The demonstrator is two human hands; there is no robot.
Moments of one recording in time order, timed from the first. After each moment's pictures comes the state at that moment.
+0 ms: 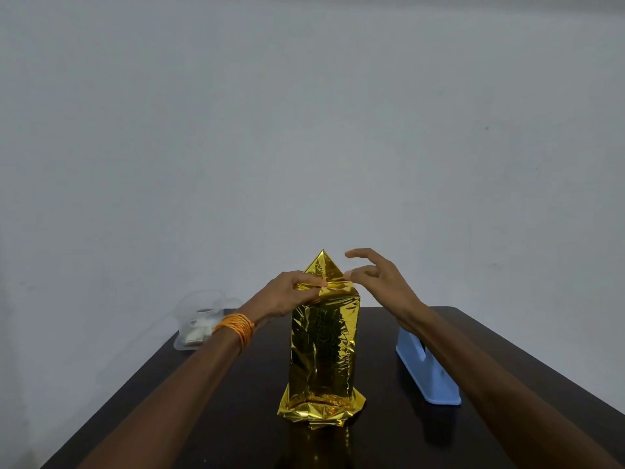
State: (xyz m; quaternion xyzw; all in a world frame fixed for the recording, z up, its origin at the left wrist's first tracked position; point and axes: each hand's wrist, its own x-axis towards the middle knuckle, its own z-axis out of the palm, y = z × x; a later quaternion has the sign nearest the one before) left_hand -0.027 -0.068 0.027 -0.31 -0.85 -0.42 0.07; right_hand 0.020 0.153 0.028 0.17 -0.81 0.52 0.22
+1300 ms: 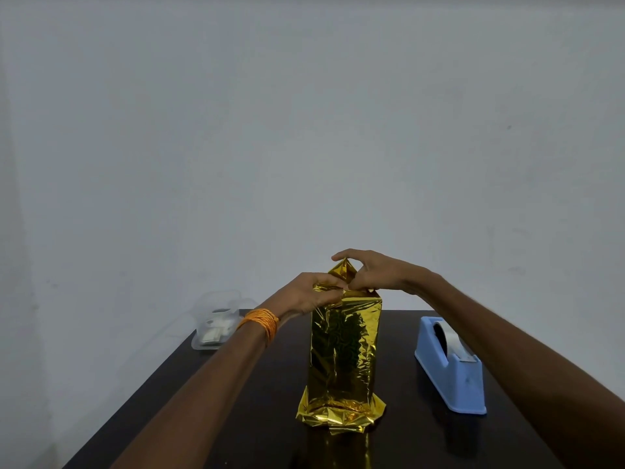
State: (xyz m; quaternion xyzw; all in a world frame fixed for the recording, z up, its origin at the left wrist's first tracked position) left_hand -0.046 -0.068 0.025 -0.32 -0.84 -0.44 0.04; right_hand -0.022 0.129 0.076 0.20 -0.93 0.29 0.05
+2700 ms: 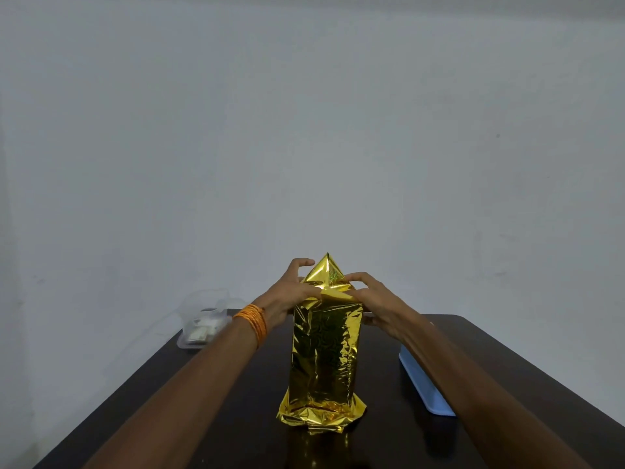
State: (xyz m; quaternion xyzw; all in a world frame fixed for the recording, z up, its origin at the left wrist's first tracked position) left_hand -0.046 -0.052 0.024 -0.19 -0.73 -0.66 -0.03; right_hand 0.000 0.137 0.018 0.05 -0.78 0.62 0.06
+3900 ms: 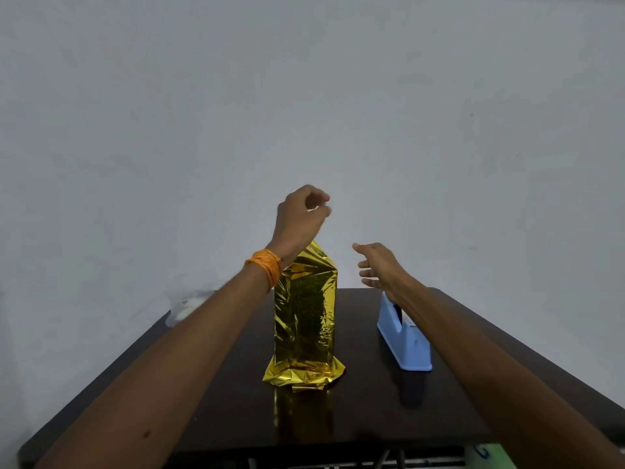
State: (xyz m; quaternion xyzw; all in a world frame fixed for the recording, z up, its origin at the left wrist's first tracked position) left_hand 0.022 -0.007 0.096 -0.27 -0.73 -0.55 0.30; right_hand 0.016 0.172 0.028 -0.03 -0.76 0.63 0.16
